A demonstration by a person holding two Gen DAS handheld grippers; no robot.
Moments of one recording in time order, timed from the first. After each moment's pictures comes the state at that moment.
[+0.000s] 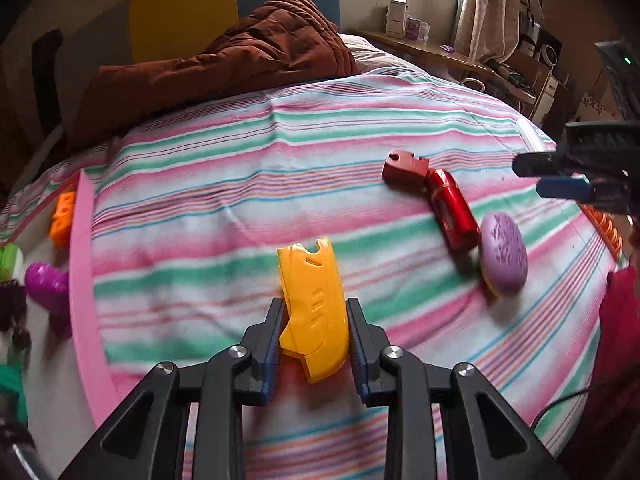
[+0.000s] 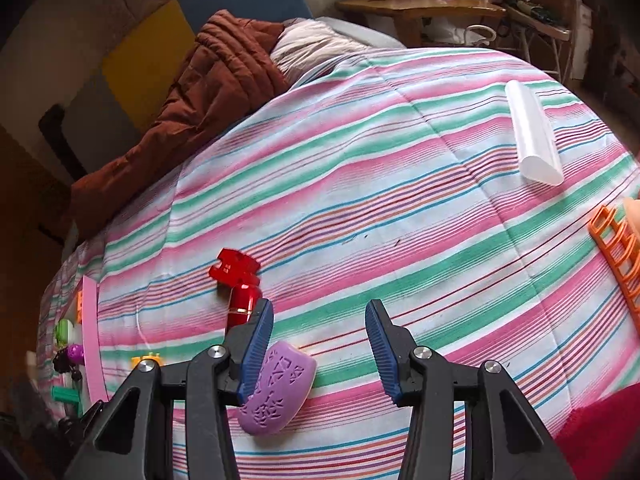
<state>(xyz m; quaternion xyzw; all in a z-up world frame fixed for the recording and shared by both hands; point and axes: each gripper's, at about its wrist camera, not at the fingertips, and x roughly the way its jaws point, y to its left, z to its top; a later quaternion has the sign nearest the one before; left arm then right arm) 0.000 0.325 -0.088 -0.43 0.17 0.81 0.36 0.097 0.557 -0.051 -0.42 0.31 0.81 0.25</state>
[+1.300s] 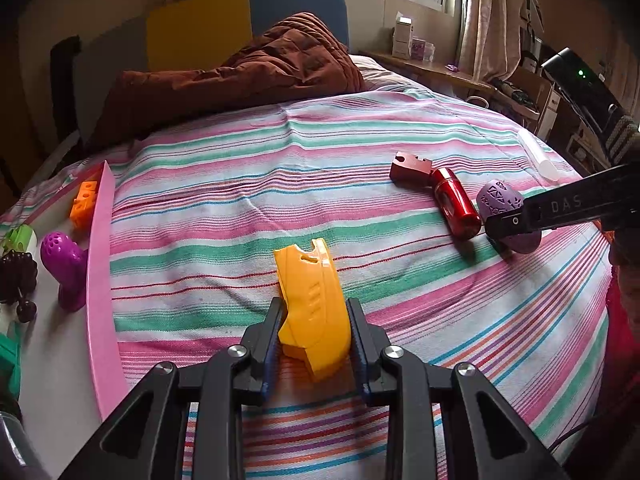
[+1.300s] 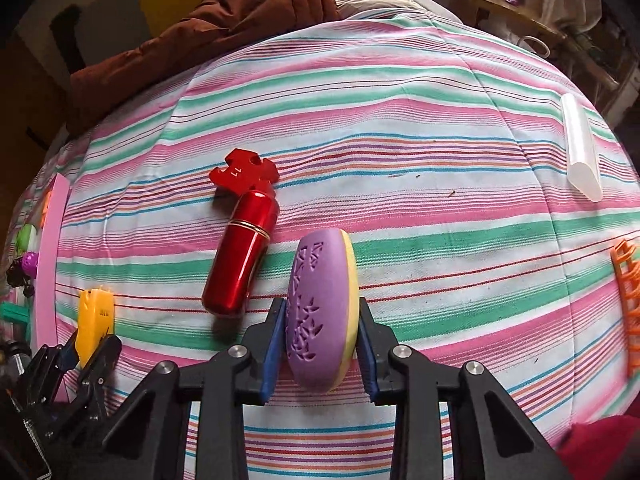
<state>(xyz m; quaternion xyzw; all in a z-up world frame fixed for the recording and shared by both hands) 0.012 0.314 -0.097 -0.39 0.16 0.84 0.35 0.077 0.524 -0.088 -0.53 0.22 0.79 0.21</state>
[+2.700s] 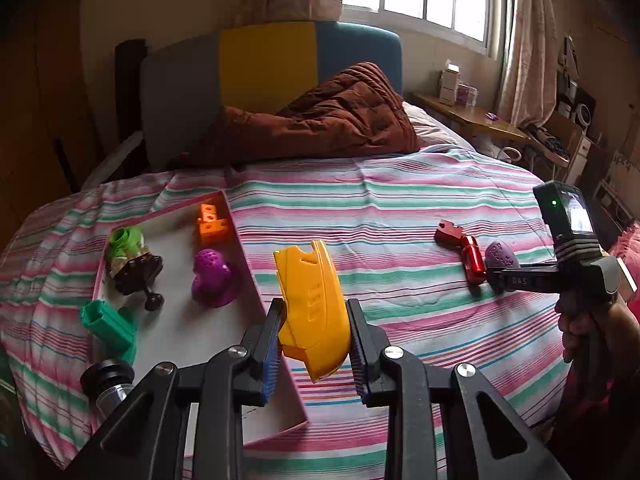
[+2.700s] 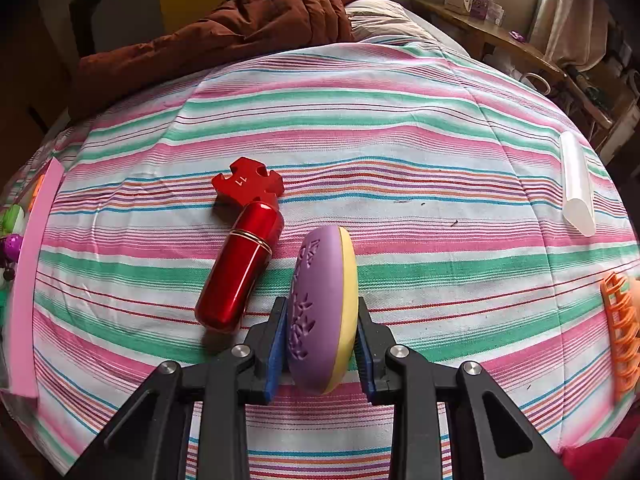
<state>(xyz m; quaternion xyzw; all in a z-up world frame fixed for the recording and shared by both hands) 0.016 0.222 -0.004 -0.37 0.11 0.88 0.28 0.069 0.516 -0.090 -0.51 0.16 0.82 0.22</state>
